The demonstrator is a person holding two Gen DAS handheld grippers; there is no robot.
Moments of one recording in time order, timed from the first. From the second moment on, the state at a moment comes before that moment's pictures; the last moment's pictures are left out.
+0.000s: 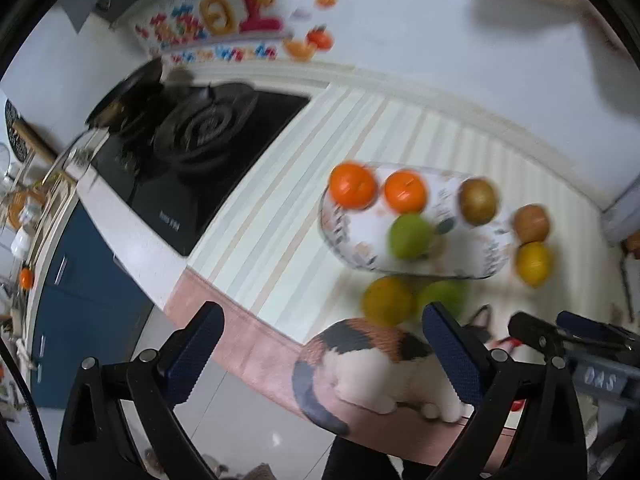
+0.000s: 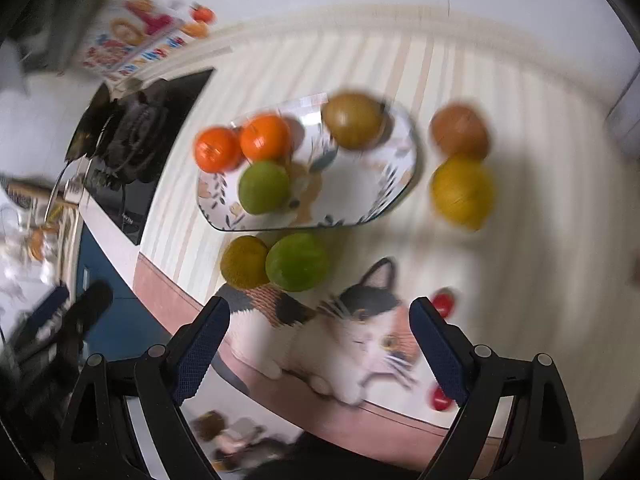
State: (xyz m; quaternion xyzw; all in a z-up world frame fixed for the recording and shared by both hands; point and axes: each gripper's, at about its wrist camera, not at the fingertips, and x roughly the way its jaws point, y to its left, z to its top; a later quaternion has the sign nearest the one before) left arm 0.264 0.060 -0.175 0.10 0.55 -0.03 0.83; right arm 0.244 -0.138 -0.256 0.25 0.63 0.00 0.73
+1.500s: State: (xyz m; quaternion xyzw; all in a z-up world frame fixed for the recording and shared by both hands) left arm 0.300 0.009 -0.319 0.11 0.67 -0.13 0.72; right arm 0.233 -0.115 -0.338 0.17 0.71 0.01 0.68
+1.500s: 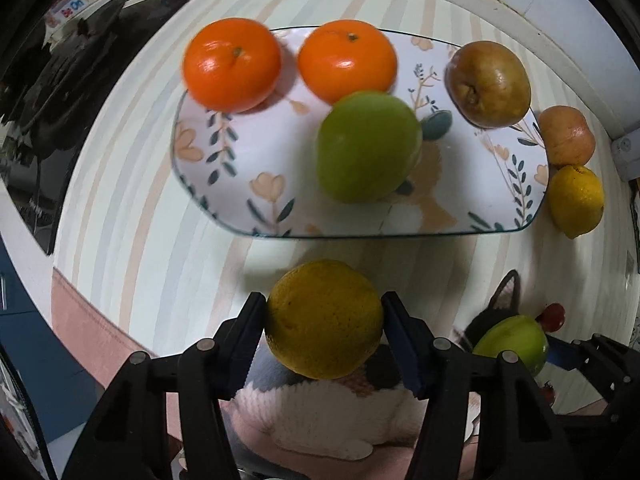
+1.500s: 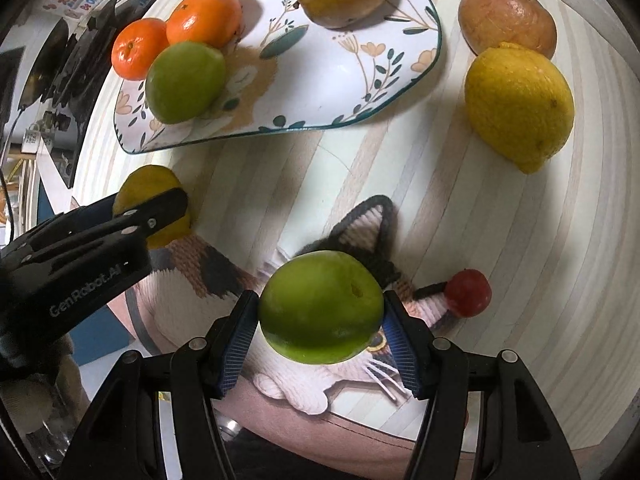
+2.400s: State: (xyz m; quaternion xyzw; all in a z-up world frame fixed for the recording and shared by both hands) left arm 0.338 0.056 -0.242 0.03 0.63 -0.12 0.76; right arm 0.270 -0.122 -0.295 0.22 0.66 0.02 0.72
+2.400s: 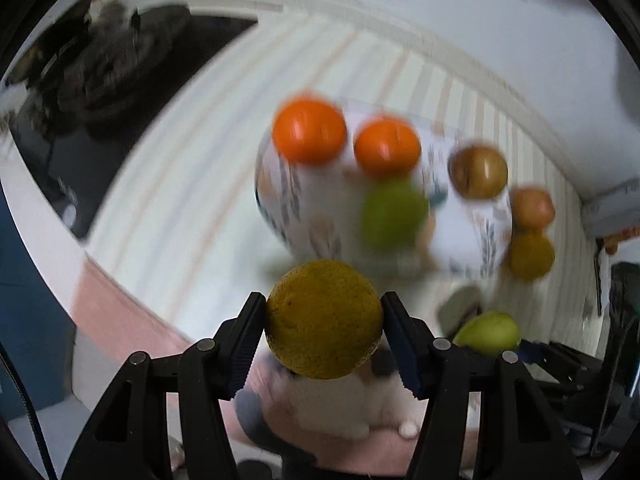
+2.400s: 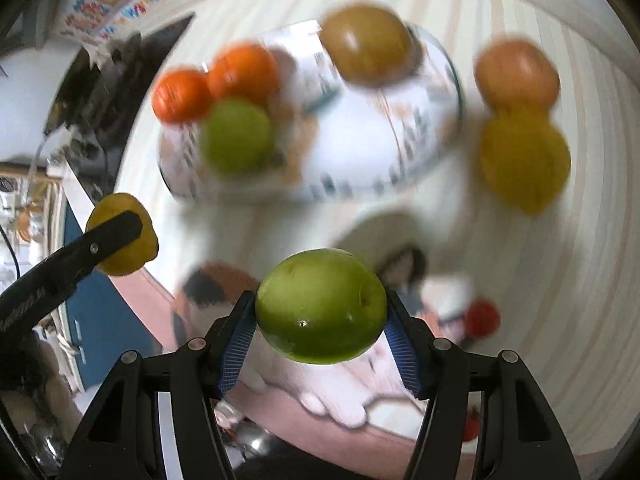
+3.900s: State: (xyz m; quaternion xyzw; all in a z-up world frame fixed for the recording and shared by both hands) left arm 0.343 0.046 -0.226 0.05 0.62 -0.10 0.78; right arm 0.284 -0.145 -0.239 0.11 0.65 -0.04 0.75
